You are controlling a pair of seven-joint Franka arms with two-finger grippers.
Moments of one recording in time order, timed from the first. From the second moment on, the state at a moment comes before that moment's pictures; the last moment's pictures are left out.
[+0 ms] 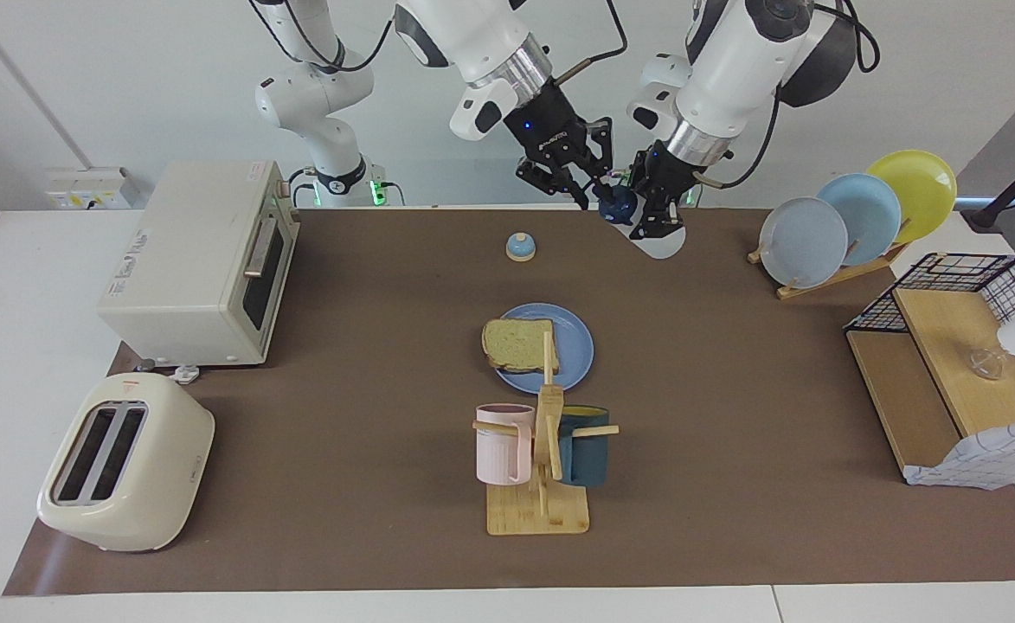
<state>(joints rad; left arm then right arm) -0.81 -0.08 0.36 -1.76 -0.20 1.67 1.09 0.61 0.14 0.03 -1.50 0.44 2.16 0.73</state>
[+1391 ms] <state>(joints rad) -0.81 -0.08 0.36 -1.76 -0.20 1.67 1.09 0.61 0.14 0.03 -1.50 0.43 2.15 0.73</state>
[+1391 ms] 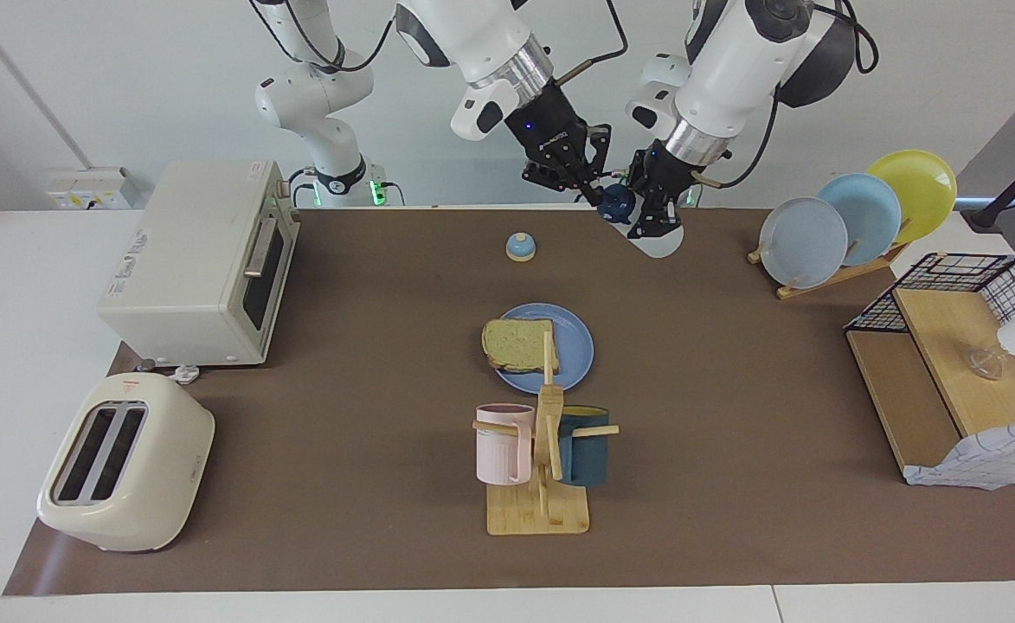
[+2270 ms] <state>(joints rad) -0.81 -0.08 0.35 -1.76 -0.20 1.67 1.09 0.61 0.13 0.03 -1.50 0.43 2.15 0.74</state>
